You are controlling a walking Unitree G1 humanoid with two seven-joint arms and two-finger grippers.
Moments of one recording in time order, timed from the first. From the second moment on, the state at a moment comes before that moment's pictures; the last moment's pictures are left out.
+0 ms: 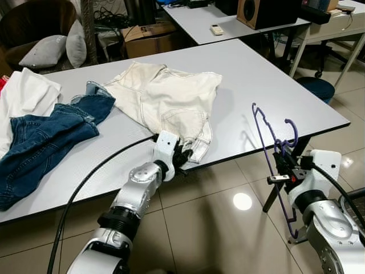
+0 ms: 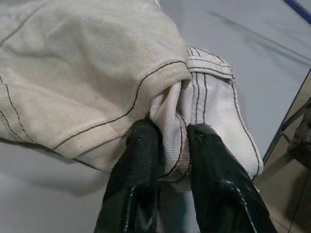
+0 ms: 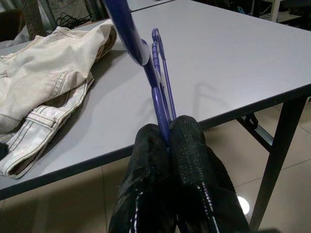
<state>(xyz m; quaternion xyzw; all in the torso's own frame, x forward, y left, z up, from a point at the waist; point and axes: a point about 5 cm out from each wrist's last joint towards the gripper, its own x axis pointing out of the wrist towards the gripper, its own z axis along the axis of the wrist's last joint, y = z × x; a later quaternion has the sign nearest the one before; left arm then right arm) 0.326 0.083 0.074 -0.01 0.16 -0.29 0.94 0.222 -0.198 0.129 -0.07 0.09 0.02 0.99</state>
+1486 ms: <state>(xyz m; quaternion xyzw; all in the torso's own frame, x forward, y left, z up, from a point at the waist) 0.393 0.092 0.258 0.06 -0.08 -0.40 0.91 0.219 -0.198 0.170 -0.13 -0.01 0.24 0.96</state>
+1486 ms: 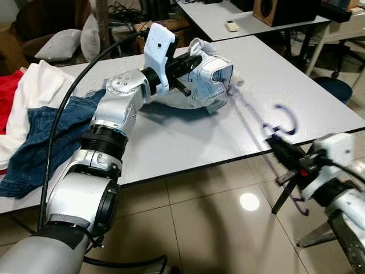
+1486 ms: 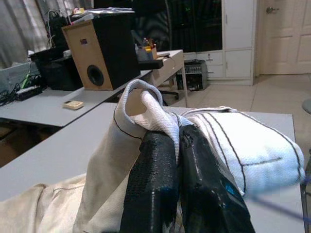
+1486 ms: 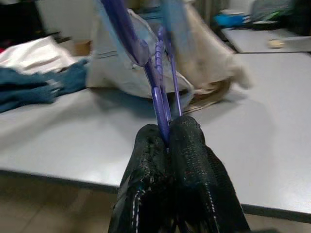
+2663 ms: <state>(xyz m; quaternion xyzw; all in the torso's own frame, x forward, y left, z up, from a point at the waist) 0.350 0.113 0.227 0.01 -0.07 -0.45 0.89 0.272 -0.214 0.168 -0.06 0.06 0.20 0.98</state>
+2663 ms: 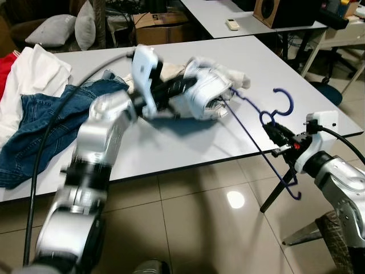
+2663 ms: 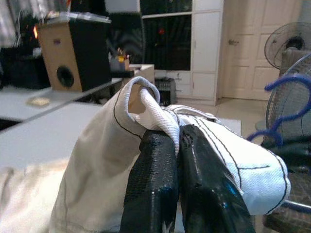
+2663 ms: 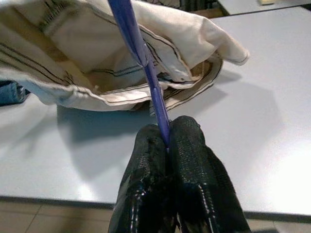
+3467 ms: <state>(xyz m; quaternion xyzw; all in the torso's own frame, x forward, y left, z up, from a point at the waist) 0.336 0.112 0.220 0.02 -0.04 -0.46 0.89 0.268 -0.212 0.174 -0.07 0.08 0.21 0.97</state>
